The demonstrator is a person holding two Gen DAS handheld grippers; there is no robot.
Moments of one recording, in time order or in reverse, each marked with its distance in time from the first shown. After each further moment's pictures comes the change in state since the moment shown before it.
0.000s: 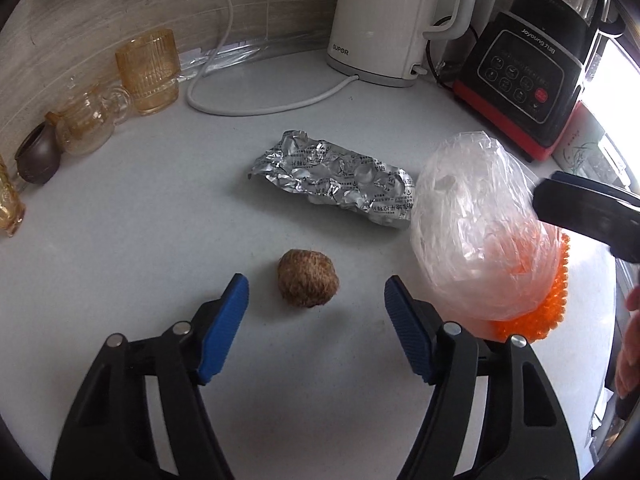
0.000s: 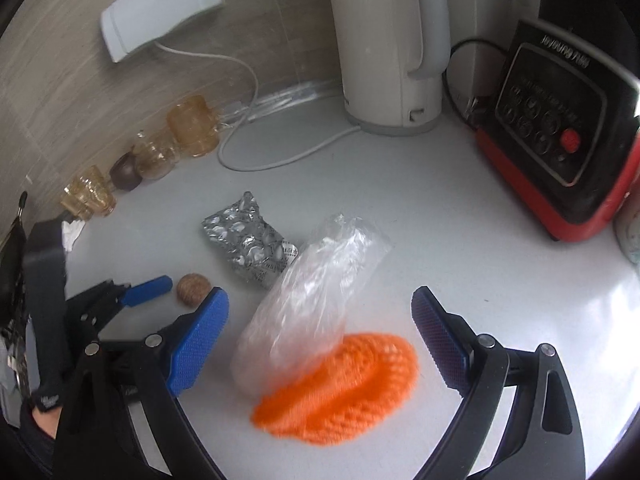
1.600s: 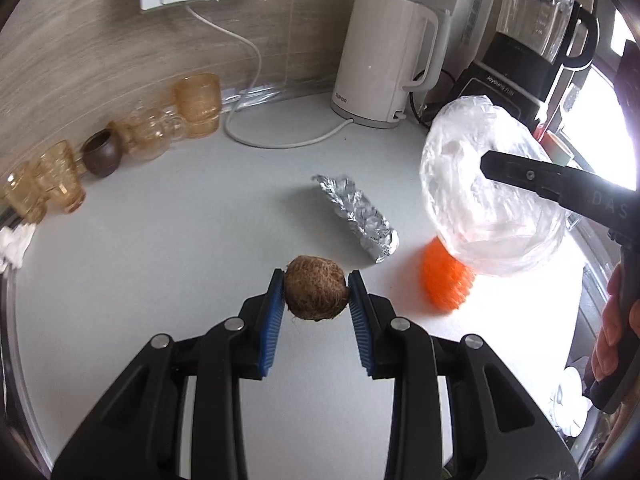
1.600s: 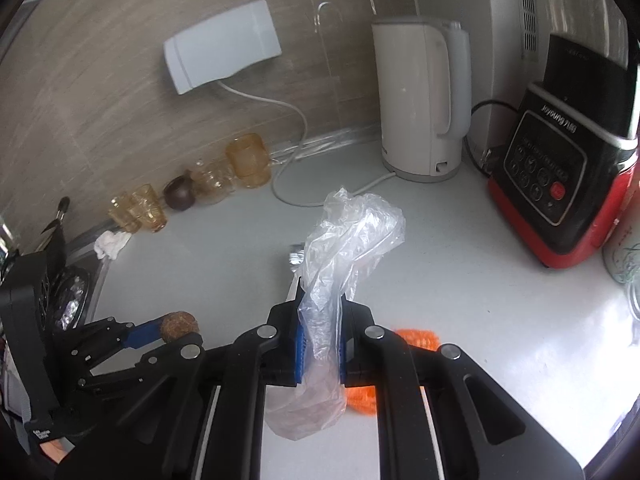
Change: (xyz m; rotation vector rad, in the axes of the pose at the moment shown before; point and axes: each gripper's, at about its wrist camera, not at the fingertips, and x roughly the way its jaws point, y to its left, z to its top) left arm -0.112 -0.015 -0.034 -0.063 -0.094 0.023; right arm -0.088 0.039 -0.002 -0.063 -0.111 0.062
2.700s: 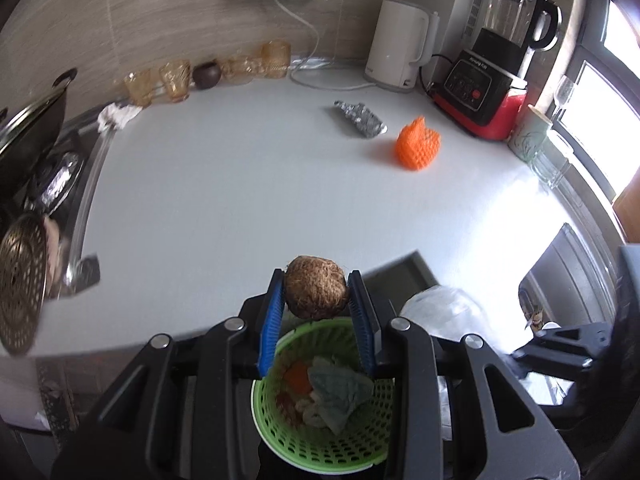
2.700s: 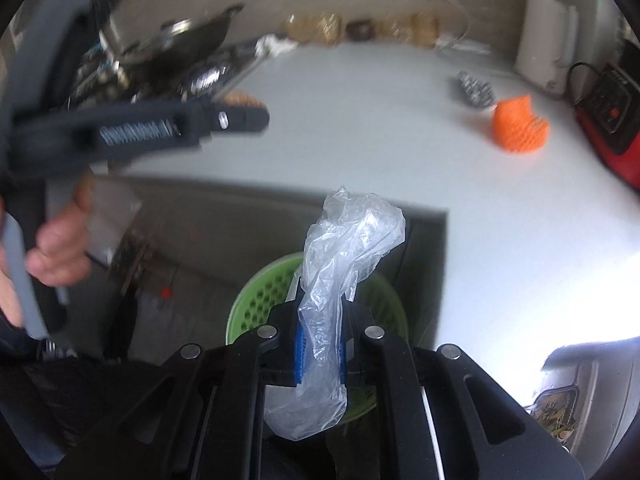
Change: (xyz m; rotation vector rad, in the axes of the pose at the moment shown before) left arm -0.163 -0.063 -0.193 -0.166 0.013 0.162; right arm -0.129 0.087 -0.263 -0.406 0.301 0.253
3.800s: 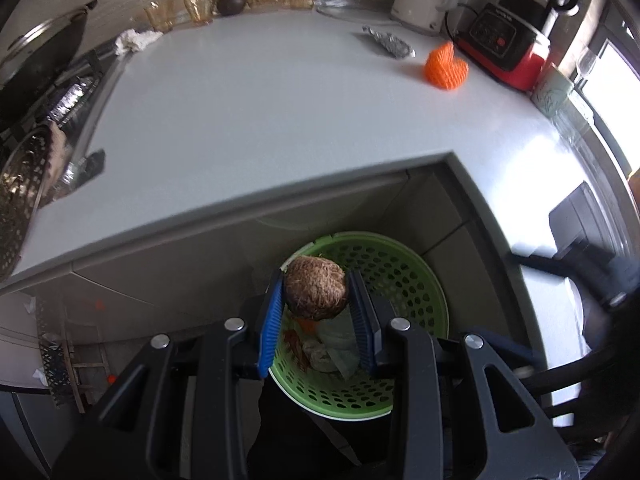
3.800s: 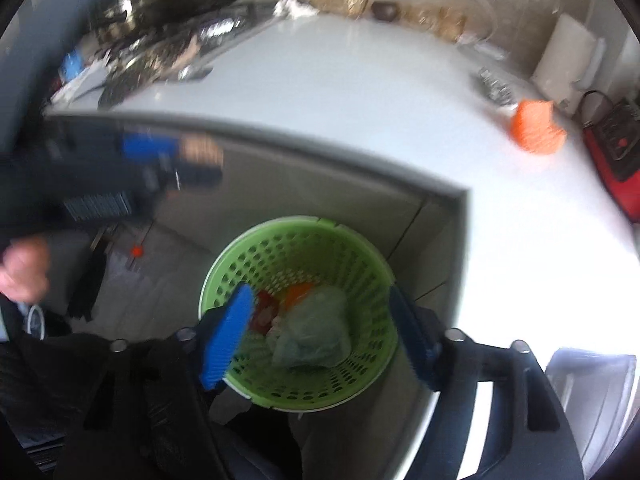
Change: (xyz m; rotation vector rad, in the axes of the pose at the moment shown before) left arm 0.028 0.019 -0.079 -0.046 0.175 0.022; right arm 0.015 0.026 -0.019 -0.125 0.041 -0.121
